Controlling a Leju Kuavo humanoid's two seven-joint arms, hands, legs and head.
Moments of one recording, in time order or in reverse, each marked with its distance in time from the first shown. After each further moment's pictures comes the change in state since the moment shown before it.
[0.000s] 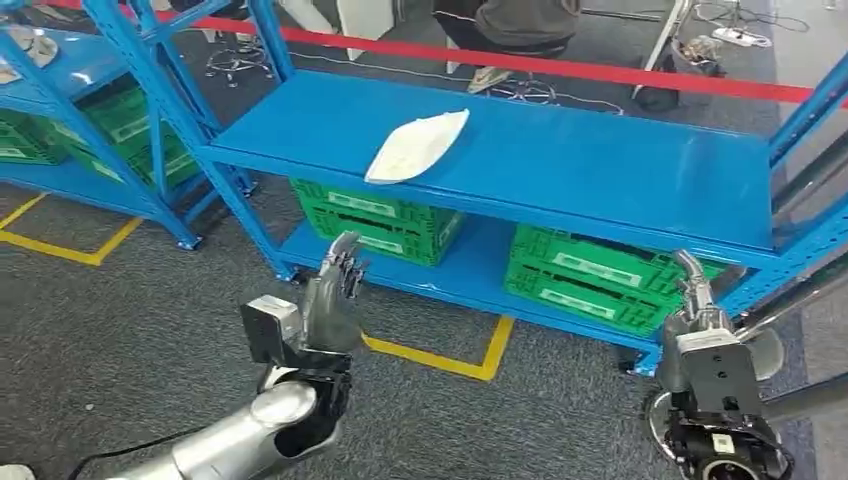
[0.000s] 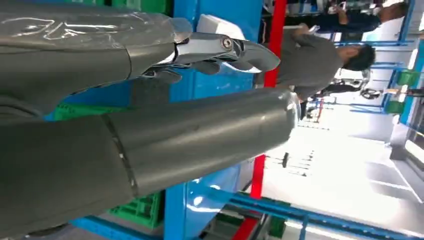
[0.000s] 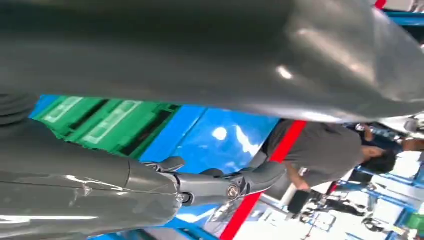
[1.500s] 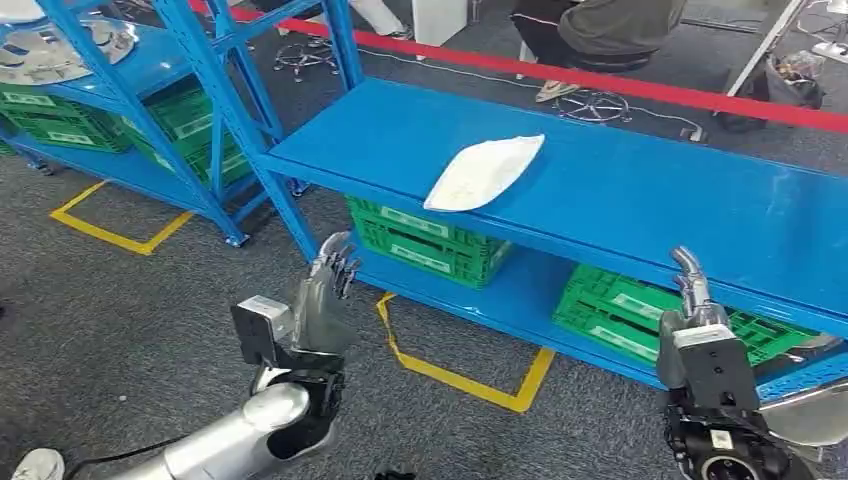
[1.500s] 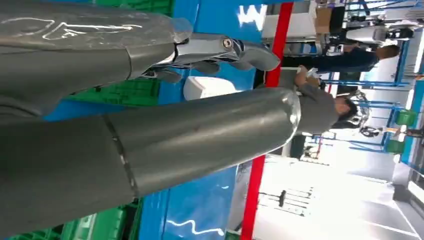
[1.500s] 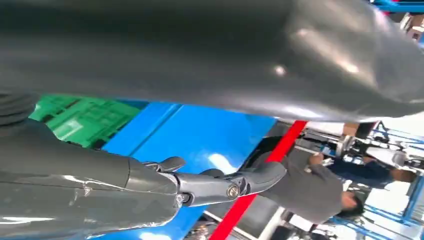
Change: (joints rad) left arm 0.006 0.014 0.000 -0.017 0.003 0.015 0.013; right arm -0.003 0.000 0.003 -0.005 -0.001 -0.015 0.007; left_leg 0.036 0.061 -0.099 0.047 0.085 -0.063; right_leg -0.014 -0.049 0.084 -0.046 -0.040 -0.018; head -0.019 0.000
